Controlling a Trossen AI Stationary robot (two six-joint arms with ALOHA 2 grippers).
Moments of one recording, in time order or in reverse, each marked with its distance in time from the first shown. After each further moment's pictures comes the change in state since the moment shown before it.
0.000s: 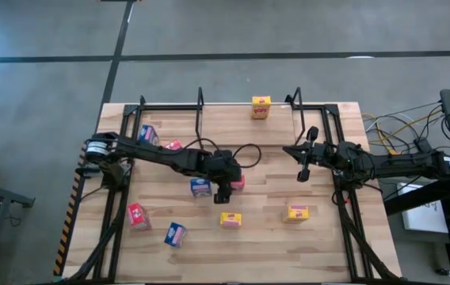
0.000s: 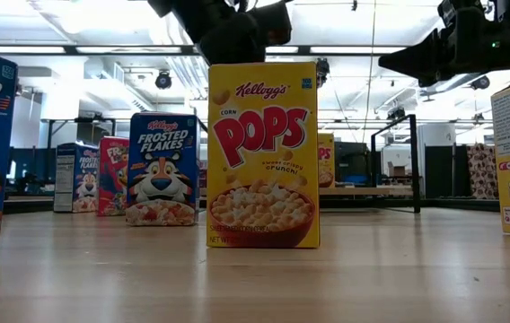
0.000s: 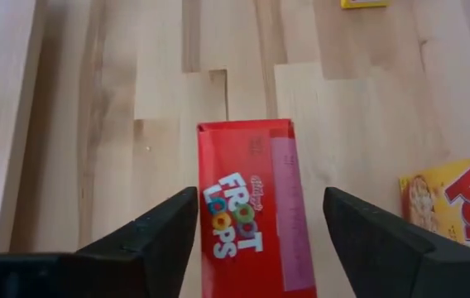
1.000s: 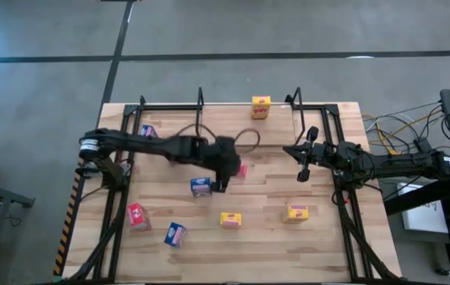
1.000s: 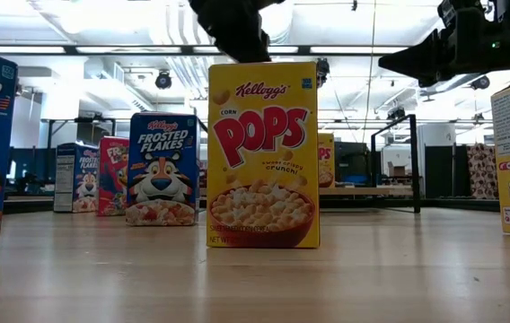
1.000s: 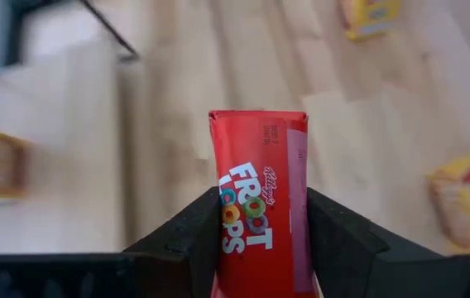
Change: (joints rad) left arm 0.070 -0.073 0.137 -0.132 -0.004 0.256; right arm 0.000 0.000 0.000 -0.005 0.001 0.000
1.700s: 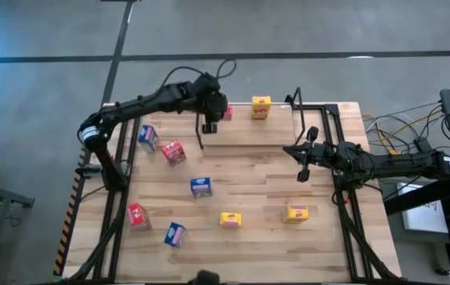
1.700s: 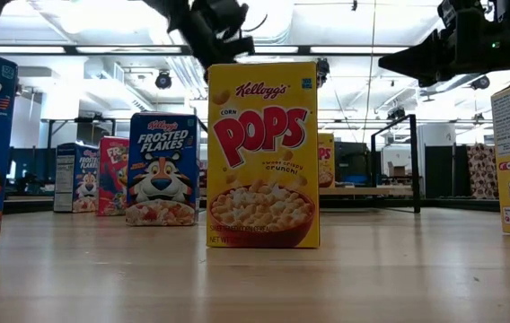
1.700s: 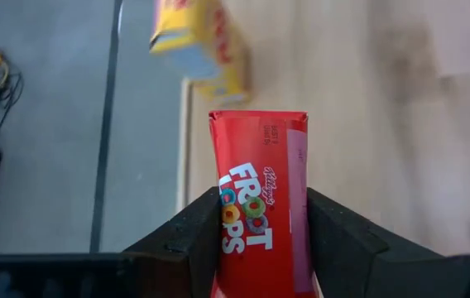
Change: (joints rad) left arm 0.487 0.017 0.112 -0.079 0.056 0.341; right arm 0.000 0.000 0.000 -0.001 0.000 -0.007
